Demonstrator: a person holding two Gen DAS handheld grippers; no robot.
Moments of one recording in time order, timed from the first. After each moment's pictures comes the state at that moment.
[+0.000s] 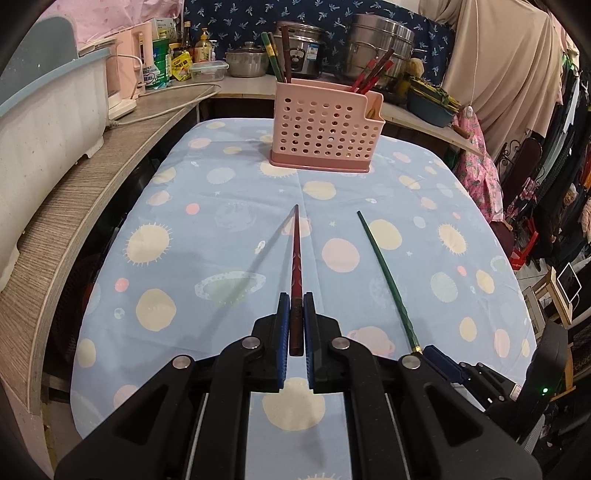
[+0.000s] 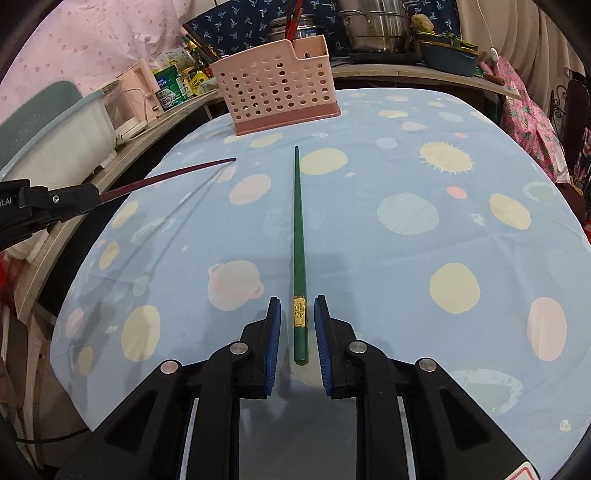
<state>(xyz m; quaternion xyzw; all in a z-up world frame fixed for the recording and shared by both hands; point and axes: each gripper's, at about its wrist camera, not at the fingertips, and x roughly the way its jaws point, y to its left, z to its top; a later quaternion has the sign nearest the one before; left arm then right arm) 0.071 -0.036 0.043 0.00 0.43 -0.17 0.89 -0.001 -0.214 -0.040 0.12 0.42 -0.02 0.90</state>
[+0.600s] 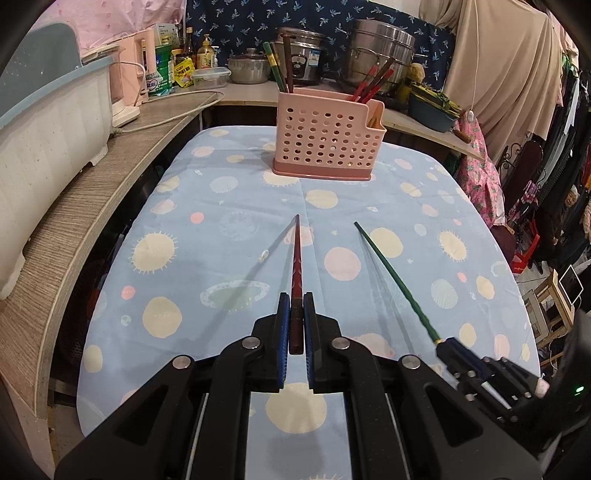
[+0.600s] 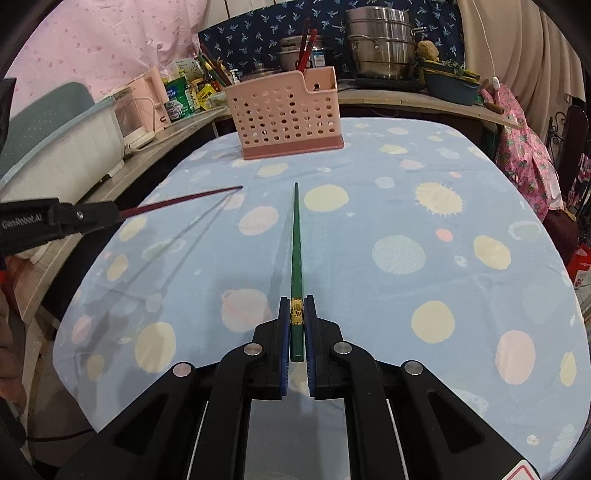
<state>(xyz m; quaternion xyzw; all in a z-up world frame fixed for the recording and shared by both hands) 0.072 -0.033 0.053 0.00 0.41 -0.17 0.89 -0.008 -0.210 0.000 0.09 0.38 -0.02 0.92</state>
